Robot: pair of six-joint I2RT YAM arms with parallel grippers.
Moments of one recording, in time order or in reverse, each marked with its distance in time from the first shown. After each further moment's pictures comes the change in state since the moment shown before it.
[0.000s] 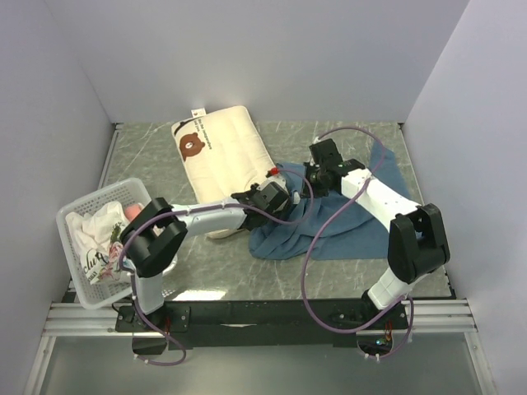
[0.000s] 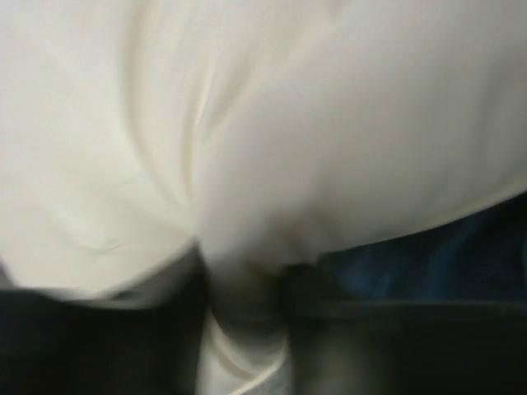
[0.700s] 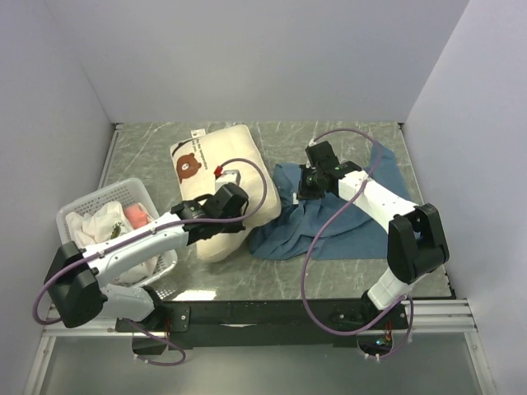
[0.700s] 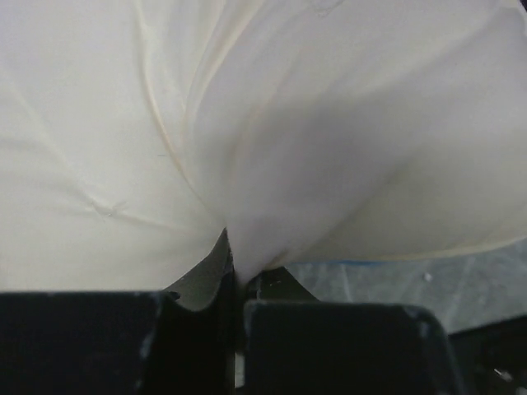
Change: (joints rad) left arm 0.028 -0.537 -0.193 -0.244 0.246 -0.590; right arm 0.029 0.000 -0.022 0.027 -0.011 0.000
